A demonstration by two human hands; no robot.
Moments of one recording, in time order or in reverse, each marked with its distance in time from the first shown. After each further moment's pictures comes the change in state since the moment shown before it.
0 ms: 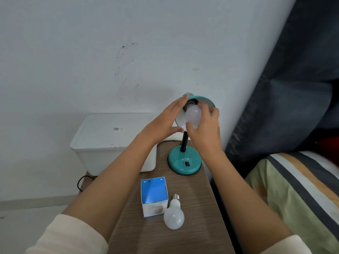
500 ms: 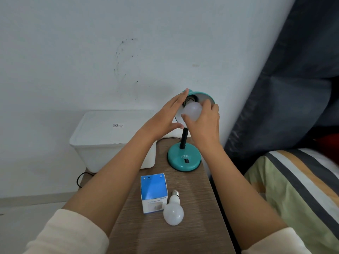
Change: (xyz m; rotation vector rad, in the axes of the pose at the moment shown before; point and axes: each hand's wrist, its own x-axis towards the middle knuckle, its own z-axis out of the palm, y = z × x) left_hand 0.001 -0.003 0.002 -0.001 0.026 0.009; right_hand 0.008 -0.005 0.006 0.004 0.032 0.083
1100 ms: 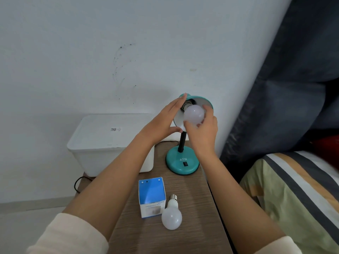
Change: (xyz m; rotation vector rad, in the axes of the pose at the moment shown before) left_hand 0.001 -0.001 0.003 0.007 0.012 0.018; right_hand -0.009 0.005 0.003 0.351 0.079 0.120
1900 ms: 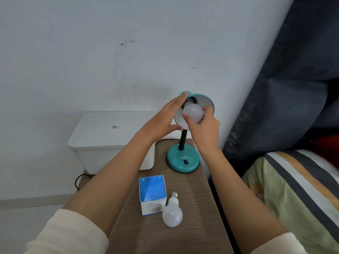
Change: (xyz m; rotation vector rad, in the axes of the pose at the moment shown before) left_hand 0.000 -0.005 -0.001 -0.022 -0.006 -0.017; right_hand 0.009 0.006 -0.003 -0.116 -0.063 -0.037
